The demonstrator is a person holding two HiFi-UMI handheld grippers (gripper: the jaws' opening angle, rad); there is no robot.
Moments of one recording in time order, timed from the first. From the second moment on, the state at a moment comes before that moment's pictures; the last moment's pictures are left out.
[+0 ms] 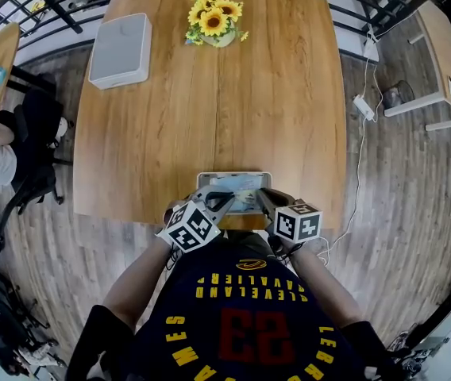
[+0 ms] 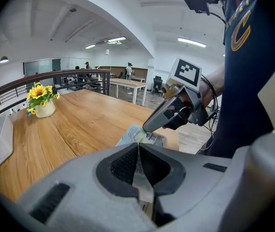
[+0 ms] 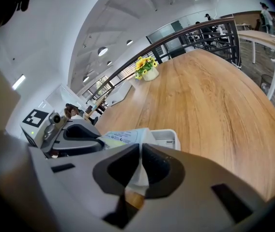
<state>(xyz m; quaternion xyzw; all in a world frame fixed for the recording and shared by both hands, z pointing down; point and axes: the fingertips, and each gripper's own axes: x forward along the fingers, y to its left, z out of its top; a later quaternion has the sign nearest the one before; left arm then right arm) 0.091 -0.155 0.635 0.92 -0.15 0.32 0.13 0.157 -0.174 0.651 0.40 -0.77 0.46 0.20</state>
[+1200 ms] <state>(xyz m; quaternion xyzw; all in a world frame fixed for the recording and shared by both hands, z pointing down) 0.083 -0.151 0.668 0.90 -0.15 0.38 0.14 0.150 -0.170 0.673 0.40 -0.76 0.45 0.24</state>
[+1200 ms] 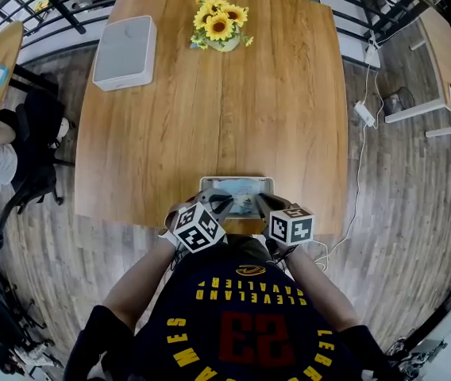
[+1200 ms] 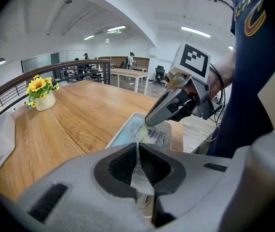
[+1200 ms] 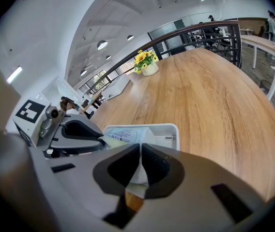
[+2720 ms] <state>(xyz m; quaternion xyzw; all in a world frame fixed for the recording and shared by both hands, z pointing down) 0.077 -0.196 0.505 0.94 -0.29 0.15 0.15 0.177 -0.224 0.531 0.48 -0.81 0.32 0.09</state>
